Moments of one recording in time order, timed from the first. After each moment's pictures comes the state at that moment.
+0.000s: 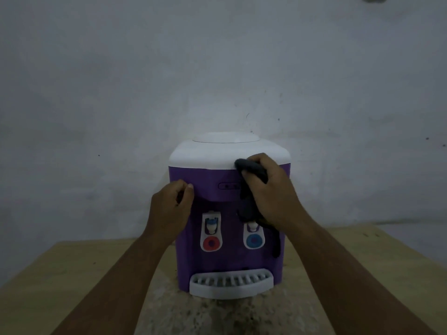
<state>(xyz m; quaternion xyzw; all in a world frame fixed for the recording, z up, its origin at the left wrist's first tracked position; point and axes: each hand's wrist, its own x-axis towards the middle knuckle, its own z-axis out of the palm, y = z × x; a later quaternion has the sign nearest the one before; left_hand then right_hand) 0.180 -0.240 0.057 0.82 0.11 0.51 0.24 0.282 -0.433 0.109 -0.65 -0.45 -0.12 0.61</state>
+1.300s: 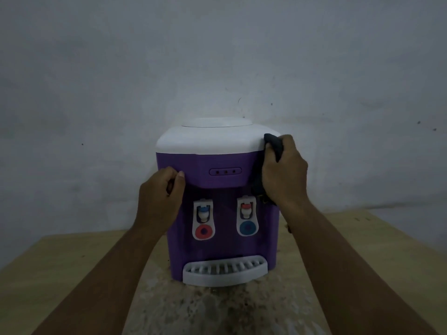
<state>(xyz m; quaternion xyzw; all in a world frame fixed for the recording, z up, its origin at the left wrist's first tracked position) 0.189 -0.235 0.048 0.81 0.09 0.55 0.17 0.315 -0.431 0.097 -0.69 -0.29 -0.28 0.60</state>
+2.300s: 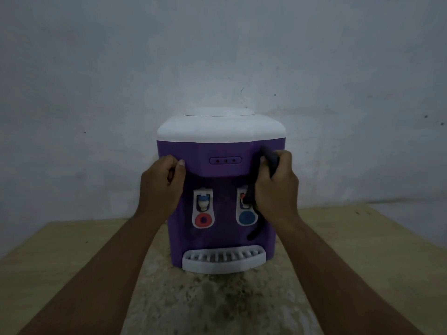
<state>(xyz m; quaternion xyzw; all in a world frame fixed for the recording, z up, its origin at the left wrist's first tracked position) 0.191 -0.238 0.045 0.80 0.09 0.57 0.17 0.308 -0.426 0.050 -0.65 -0.32 -0.25 0.64</state>
